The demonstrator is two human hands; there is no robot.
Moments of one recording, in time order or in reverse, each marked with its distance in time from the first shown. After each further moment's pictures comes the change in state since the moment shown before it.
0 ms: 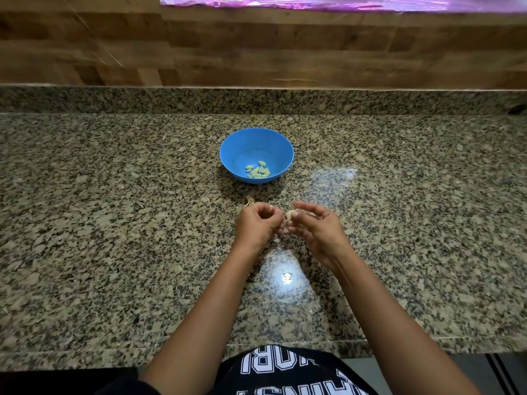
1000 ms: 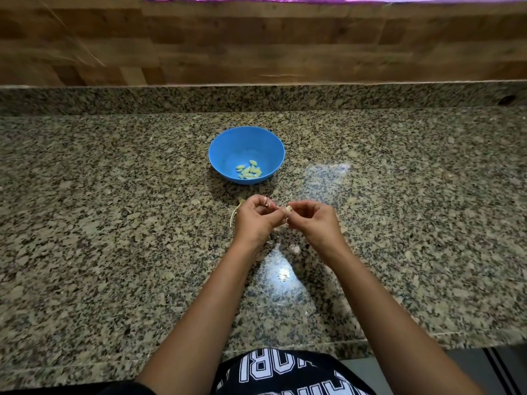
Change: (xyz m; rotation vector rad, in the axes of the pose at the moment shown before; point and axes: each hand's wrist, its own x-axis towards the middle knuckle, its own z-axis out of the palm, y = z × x) left_hand 0.008 0.010 0.017 -0.212 -0.033 -0.032; right_hand 0.005 -0.003 -0.004 -0.455 0.060 -0.184
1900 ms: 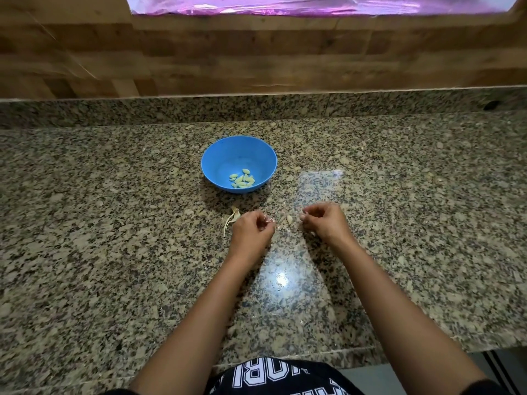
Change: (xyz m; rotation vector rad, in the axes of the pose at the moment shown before) left_hand 0.009 -0.015 -0.008 0.805 0.030 0.200; right_hand 0.031 0.006 -0.033 -0.219 0.096 0.143
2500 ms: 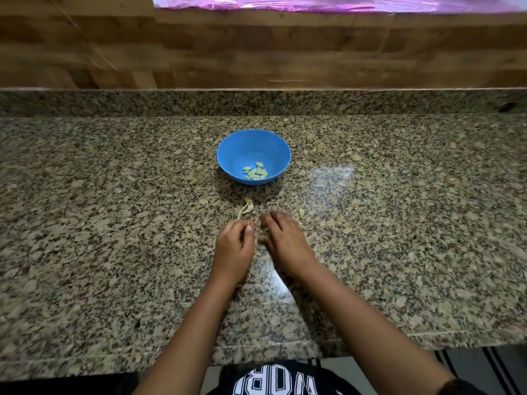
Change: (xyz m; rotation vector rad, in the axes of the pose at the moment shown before) left_hand -0.038 -0.050 -0.025 0.020 0.168 0.146; right_hand -0.032 0.033 0.086 -0.882 -0.168 -0.532
